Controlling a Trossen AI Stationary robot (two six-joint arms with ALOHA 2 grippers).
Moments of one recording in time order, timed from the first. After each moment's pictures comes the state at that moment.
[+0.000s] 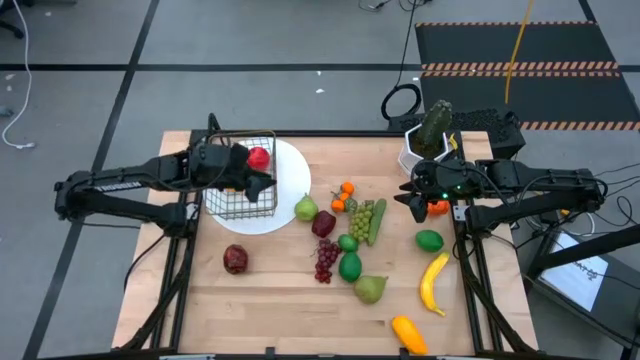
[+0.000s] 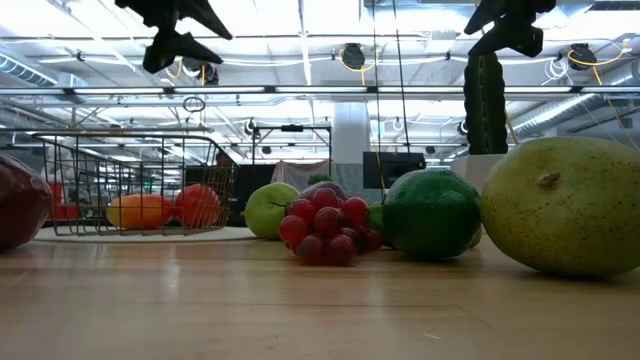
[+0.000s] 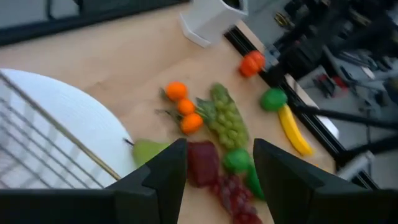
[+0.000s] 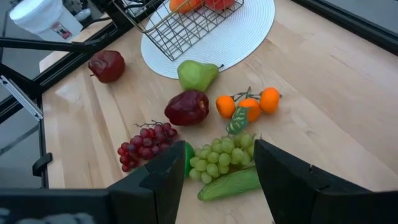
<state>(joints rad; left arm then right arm) 0.16 0.94 0.93 -0.50 -0.05 -0.71 0.01 0.86 0.98 -0.81 0.18 0.62</state>
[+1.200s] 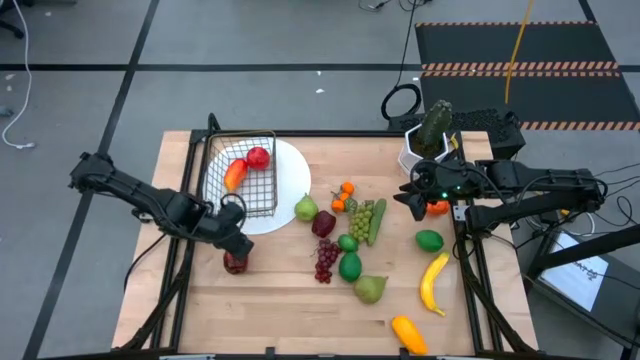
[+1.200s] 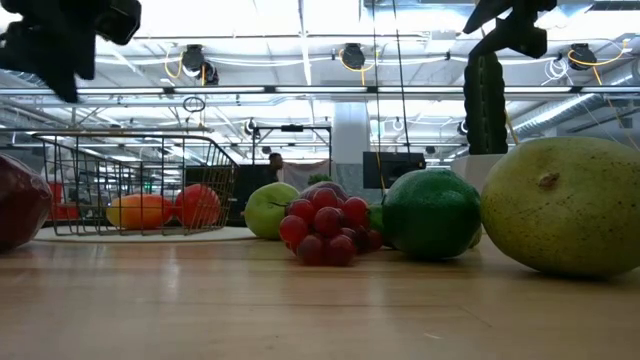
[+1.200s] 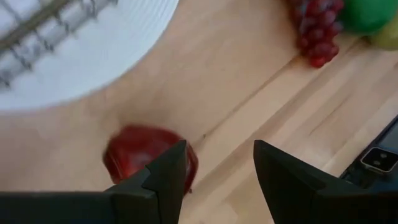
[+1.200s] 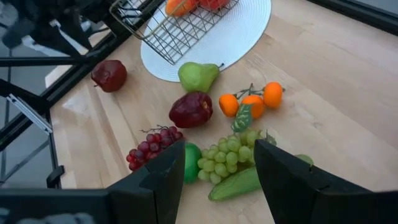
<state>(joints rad) -0.41 1.09 0.93 -0.99 -0.08 -1.38 0.01 0.86 0.97 -0.80 0.18 0.71</state>
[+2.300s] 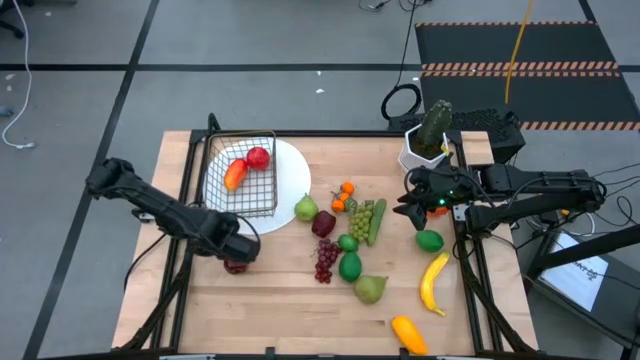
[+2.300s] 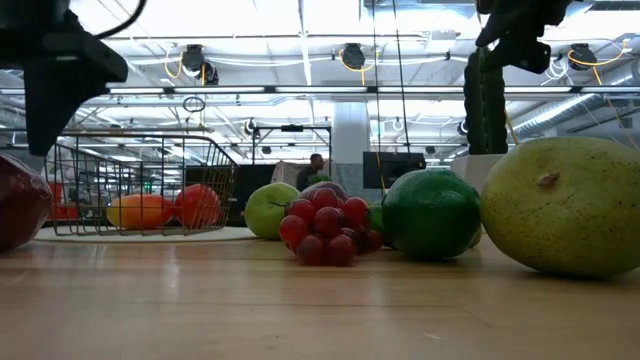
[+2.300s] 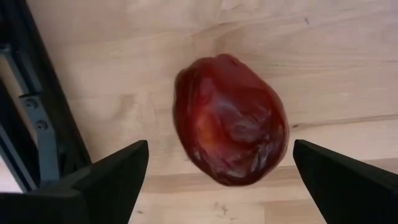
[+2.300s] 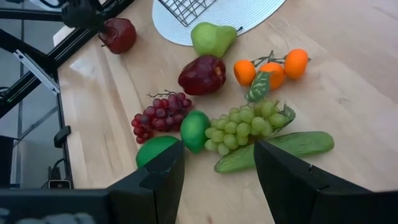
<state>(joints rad) -0.41 1.35 0.92 -1.15 0.10 -1.86 0.01 0.86 0.90 -0.78 0.05 0.66</state>
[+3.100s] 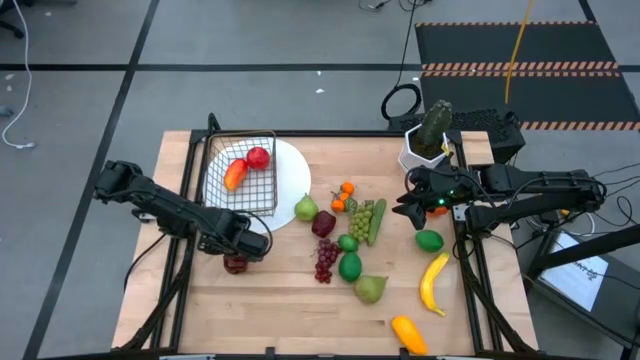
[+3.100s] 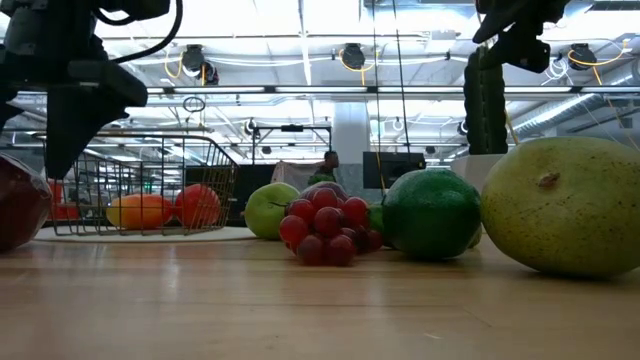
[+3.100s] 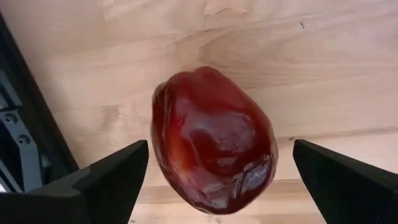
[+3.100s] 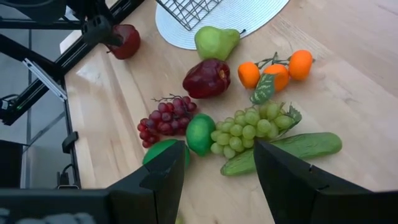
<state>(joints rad) -0.34 1.43 0.92 -1.10 0.13 -1.77 0.01 0.86 0.90 -0.76 0.05 0.69</state>
